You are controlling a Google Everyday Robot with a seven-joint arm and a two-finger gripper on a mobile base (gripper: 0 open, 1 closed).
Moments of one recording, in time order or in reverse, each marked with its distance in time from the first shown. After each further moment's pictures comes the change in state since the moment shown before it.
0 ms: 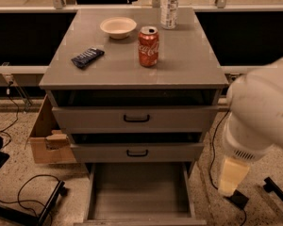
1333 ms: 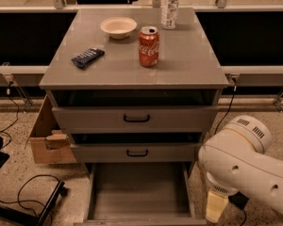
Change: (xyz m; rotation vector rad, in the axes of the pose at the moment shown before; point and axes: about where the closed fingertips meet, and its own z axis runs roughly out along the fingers) arm 0.011 0.058 0.134 -0.050 0.110 0.057
